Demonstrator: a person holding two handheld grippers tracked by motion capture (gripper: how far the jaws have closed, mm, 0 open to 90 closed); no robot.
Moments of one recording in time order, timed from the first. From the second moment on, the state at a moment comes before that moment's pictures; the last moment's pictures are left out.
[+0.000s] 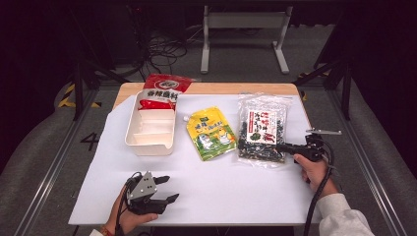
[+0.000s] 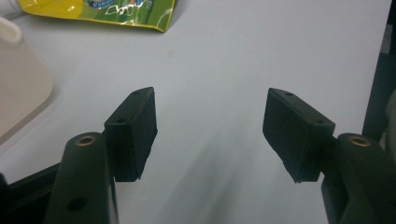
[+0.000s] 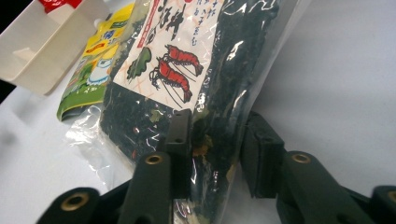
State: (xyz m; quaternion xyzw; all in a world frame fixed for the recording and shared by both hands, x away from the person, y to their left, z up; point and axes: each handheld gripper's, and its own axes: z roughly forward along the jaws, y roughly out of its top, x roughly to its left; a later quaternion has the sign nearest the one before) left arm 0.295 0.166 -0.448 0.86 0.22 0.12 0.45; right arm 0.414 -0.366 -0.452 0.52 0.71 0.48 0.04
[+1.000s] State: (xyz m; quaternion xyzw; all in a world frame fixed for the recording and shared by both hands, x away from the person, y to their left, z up) left arm 0.478 -0.005 -0.430 0.83 0.27 0.00 0.49; right arm 0.374 -0.349 -0.443 0.35 0.78 0.49 0.17
